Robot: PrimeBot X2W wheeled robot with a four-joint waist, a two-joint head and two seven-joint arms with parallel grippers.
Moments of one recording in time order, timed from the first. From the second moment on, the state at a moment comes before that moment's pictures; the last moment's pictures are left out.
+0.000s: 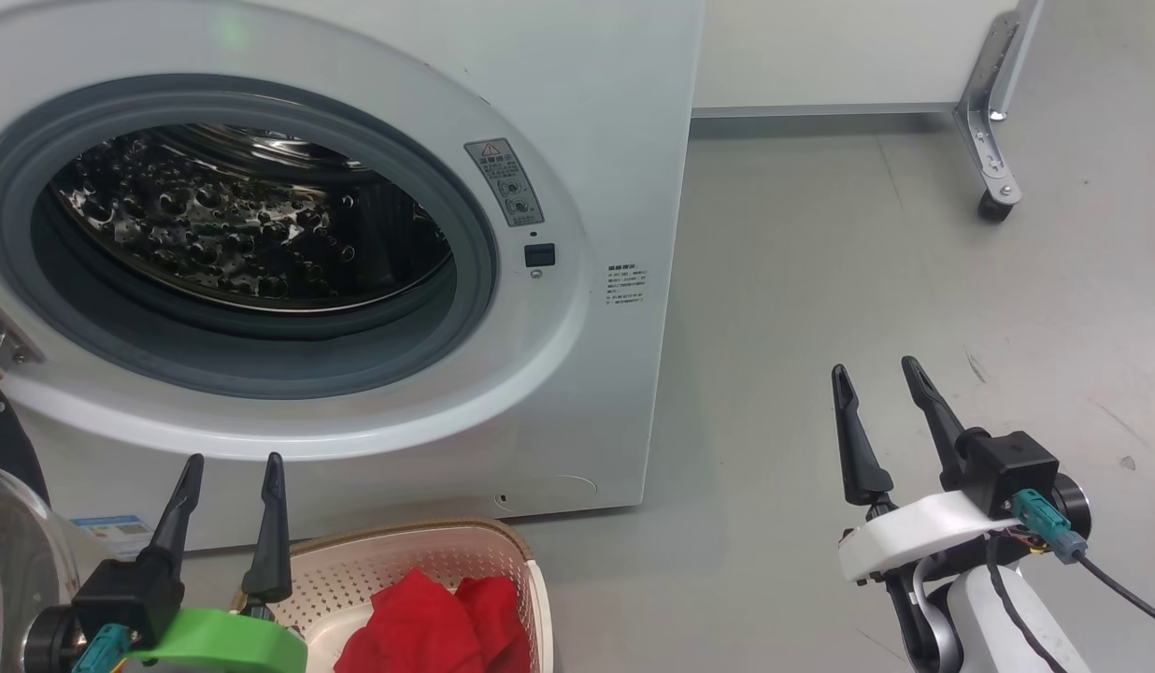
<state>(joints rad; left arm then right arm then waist) 0.02 0.04 0.00 0.15 -0.25 -0.08 -0.25 -0.11 -0.05 0.18 0.25 0.27 0.01 -0.26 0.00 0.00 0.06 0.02</state>
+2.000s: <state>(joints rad) 0.04 0.04 0.00 0.12 -0.26 -0.07 -0.25 -0.10 -0.05 0.17 0.27 0.26 0.01 -0.26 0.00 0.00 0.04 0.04</state>
